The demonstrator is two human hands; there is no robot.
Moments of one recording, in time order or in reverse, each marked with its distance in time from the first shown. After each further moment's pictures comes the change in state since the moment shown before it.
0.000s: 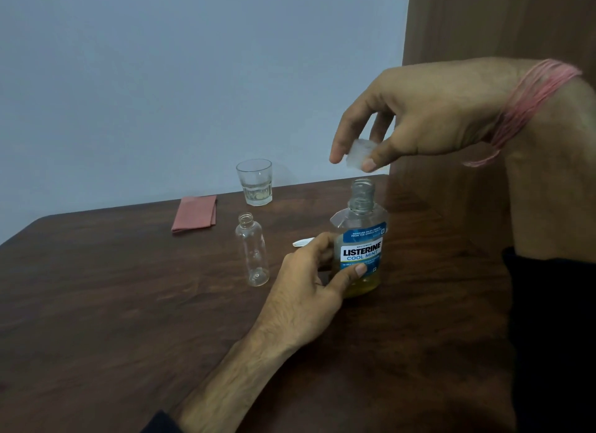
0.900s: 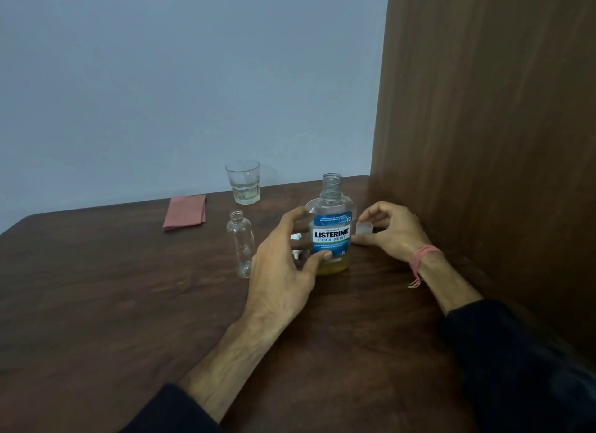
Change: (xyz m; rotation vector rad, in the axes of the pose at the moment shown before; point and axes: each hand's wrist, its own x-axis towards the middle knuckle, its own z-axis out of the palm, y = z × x) left_hand -0.001 0.008 0.001 0.254 0.314 0.039; right_hand 0.008 0.096 0.216 0.810 0.486 0.517
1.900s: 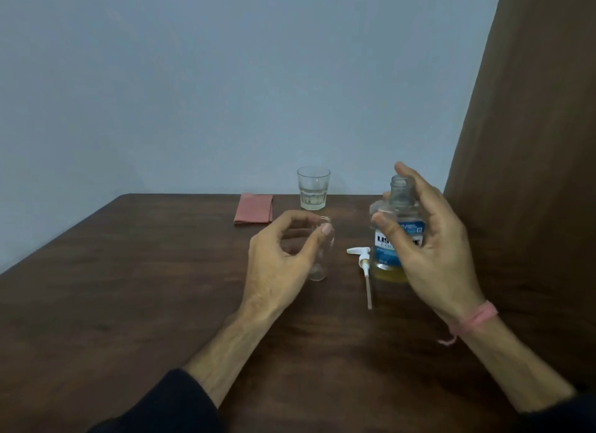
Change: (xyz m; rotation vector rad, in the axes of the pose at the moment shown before) left_hand 0.013 -0.053 -0.083 -0.262 0.274 -0.027; right_hand -0.073 -0.103 0.063 0.283 0.095 -0.611
